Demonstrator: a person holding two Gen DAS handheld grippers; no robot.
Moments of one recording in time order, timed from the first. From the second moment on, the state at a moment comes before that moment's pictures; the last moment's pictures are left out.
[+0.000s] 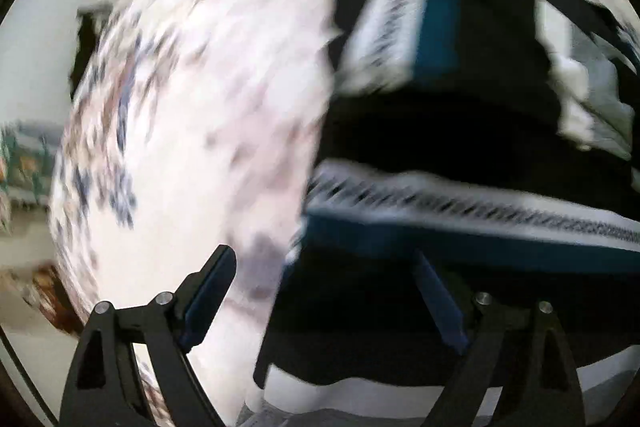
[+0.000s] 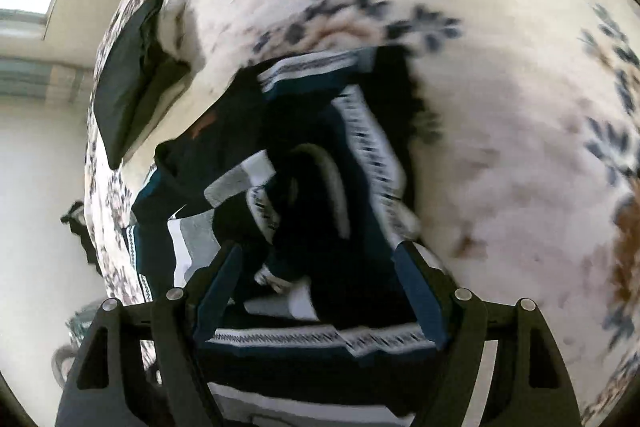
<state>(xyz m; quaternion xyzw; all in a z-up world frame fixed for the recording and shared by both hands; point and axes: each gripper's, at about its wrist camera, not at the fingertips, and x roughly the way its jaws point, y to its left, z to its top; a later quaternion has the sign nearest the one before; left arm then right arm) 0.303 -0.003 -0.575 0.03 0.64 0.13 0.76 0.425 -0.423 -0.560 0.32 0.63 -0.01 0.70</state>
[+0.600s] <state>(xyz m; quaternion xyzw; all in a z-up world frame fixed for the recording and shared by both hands) 0.302 0.036 -0.590 -0.10 0.66 0.11 0.73 0.451 -0.430 -0.584 0.23 0.69 -0.06 0.68</state>
